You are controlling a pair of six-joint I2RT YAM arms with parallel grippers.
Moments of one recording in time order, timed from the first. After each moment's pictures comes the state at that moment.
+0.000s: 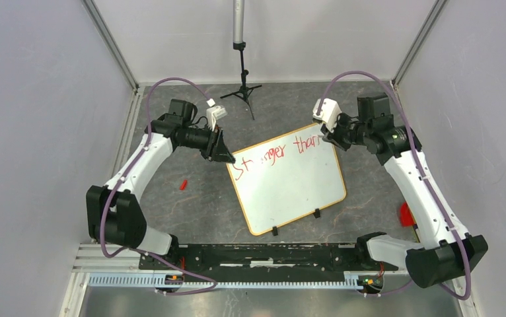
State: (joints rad) left arm -0.22 1.46 1.20 -0.77 0.94 0.24; right arm 0.26 1.19 1.30 -0.82 -0.42 -0.77
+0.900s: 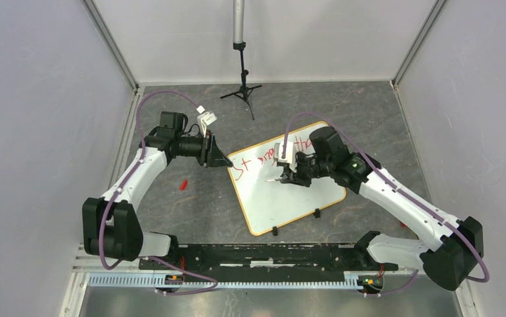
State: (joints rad) left arm -0.15 1.35 0.99 -0.55 1.05 0.12; right arm 0.66 1.16 0.99 -0.57 -0.57 -0.58
